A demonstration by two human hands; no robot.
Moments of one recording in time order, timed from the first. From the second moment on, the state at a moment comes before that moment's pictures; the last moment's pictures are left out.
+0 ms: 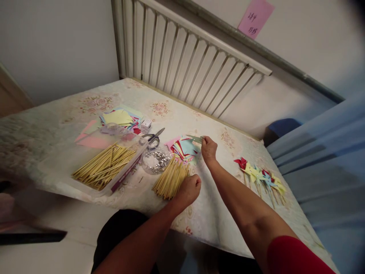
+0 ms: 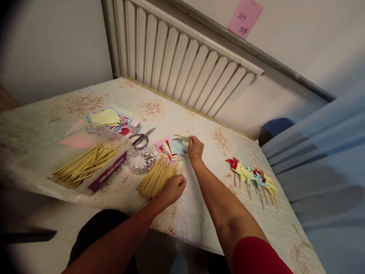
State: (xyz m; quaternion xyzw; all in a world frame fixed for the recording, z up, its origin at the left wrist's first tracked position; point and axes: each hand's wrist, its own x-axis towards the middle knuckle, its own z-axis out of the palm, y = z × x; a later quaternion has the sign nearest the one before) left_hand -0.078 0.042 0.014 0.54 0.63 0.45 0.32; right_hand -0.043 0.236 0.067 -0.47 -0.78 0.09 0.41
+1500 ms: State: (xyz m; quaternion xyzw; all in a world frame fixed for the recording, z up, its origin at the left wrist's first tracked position) left_hand -0.082 0.047 0.031 0.26 0.34 0.62 0.66; right_hand 0.070 0.102 0.085 -0.51 -0.49 0.55 0.45
